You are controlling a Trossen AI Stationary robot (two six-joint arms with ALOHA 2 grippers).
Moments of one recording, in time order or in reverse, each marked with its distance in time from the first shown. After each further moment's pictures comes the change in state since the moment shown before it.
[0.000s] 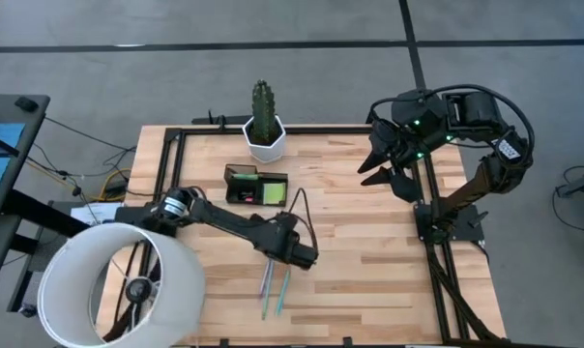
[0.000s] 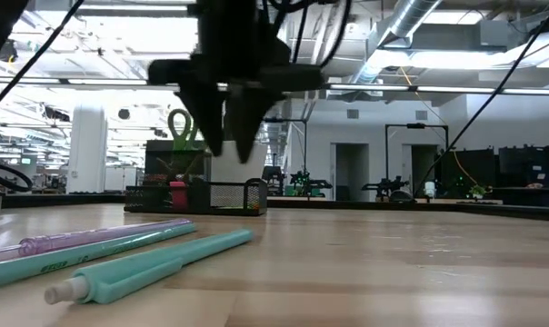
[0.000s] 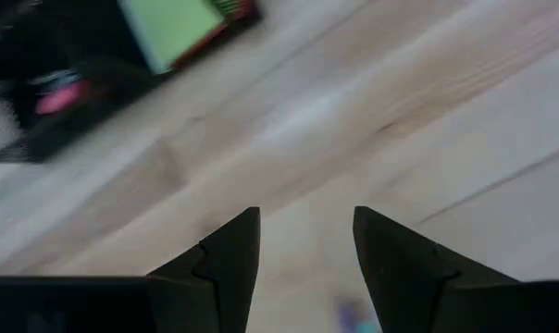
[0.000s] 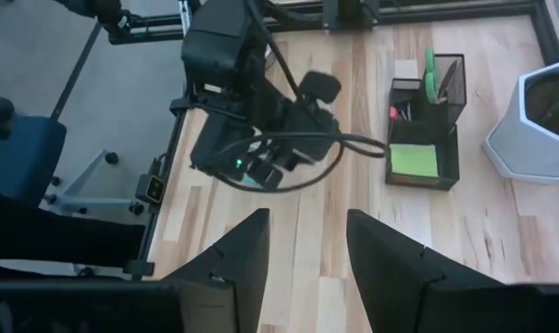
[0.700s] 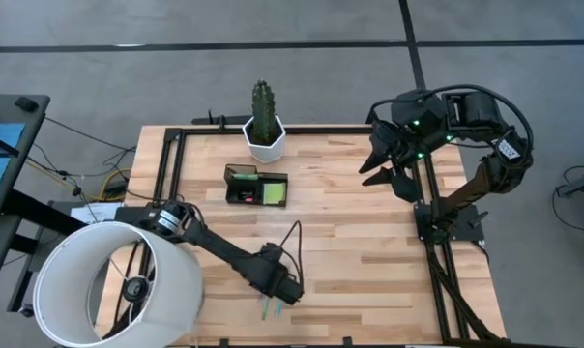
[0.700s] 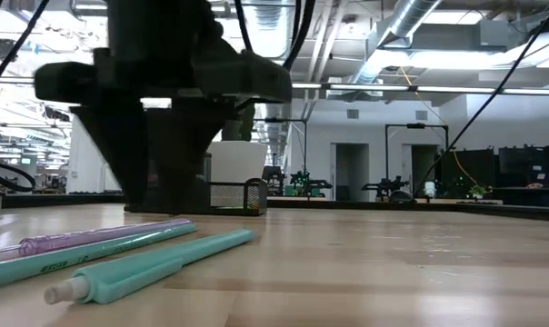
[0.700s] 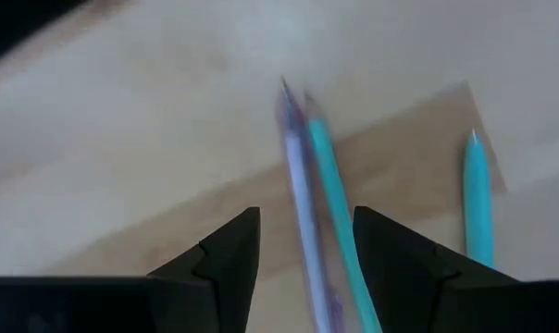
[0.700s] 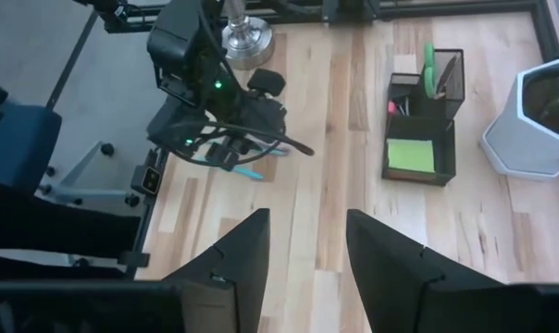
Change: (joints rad) left arm -0.175 0.016 -0.126 0.159 0.199 -0.302; right arm -0.002 0.000 0.000 -0.020 0.003 -0.027
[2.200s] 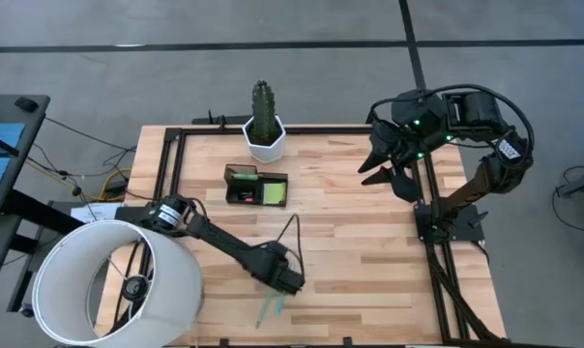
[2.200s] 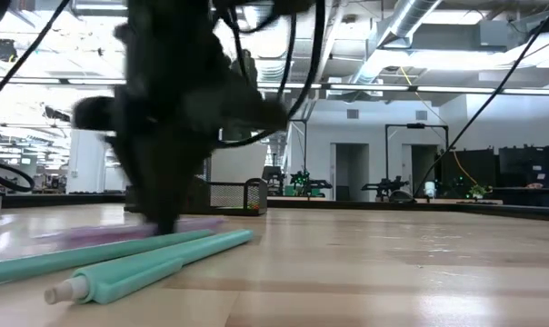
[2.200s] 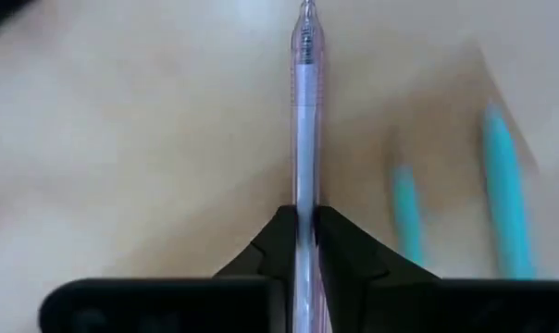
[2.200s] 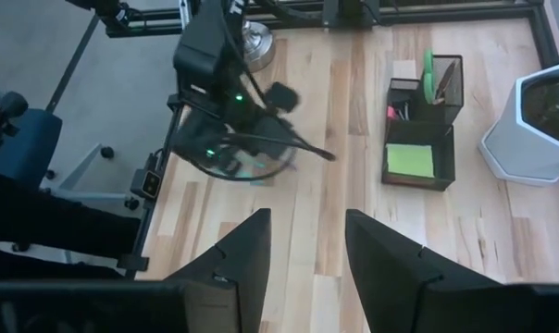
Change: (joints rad) left arm 0.074 -0.015 -0.103 0.118 0.055 0.228; right arm 0.000 0.000 0.000 0.013 0.000 0.000
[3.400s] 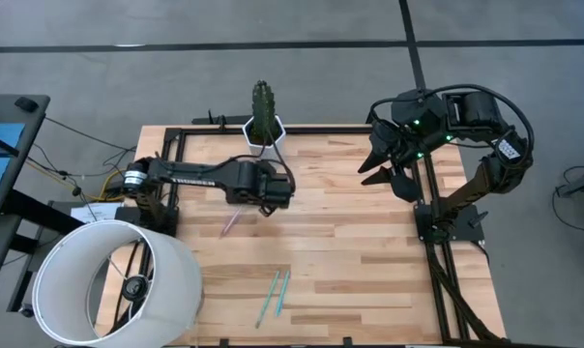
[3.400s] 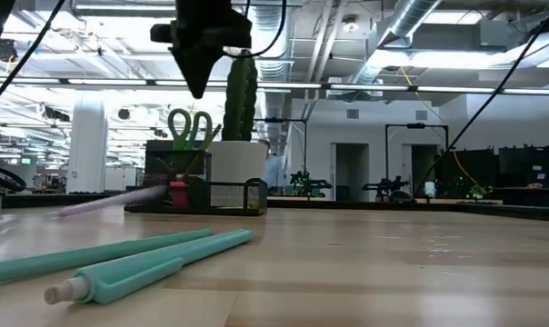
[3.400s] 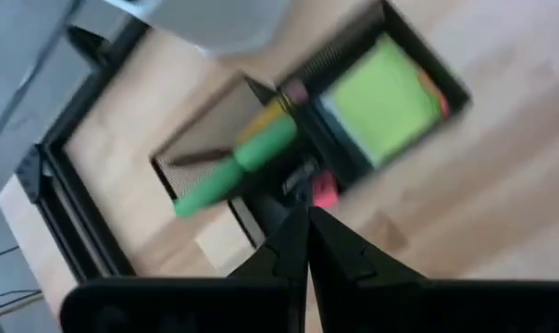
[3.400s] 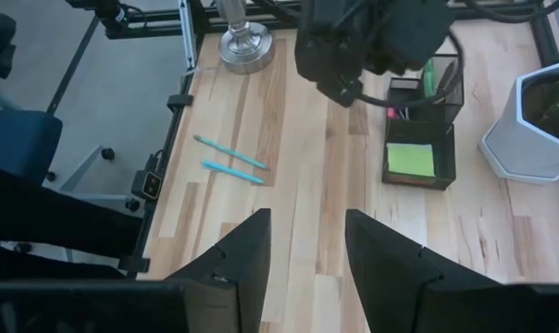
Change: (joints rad) left arm 0.368 -0.352 0.110 -0.457 -0.340 0.522; right arm 0.000 0.000 0.000 0.001 0.000 0.008
